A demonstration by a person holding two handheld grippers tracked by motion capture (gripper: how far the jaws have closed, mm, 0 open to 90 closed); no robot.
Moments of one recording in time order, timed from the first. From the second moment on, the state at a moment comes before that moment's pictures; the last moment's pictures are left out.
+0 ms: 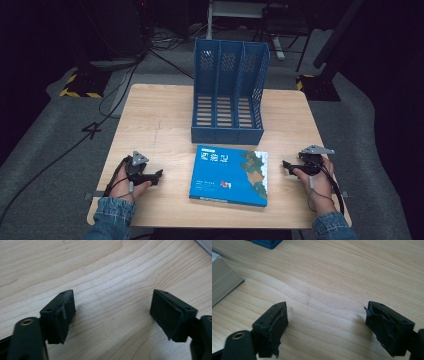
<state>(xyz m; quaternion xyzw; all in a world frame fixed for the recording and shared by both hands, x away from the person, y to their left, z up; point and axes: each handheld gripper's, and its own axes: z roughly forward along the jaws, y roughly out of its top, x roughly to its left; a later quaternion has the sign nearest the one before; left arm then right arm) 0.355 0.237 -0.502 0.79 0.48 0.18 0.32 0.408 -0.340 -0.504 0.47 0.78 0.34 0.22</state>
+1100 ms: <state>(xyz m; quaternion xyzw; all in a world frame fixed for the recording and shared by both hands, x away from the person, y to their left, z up) 0.381 0.133 -0.448 0.83 0.41 0.06 0.38 0.358 -0.291 -0.458 0.40 0.83 0.38 0.14</state>
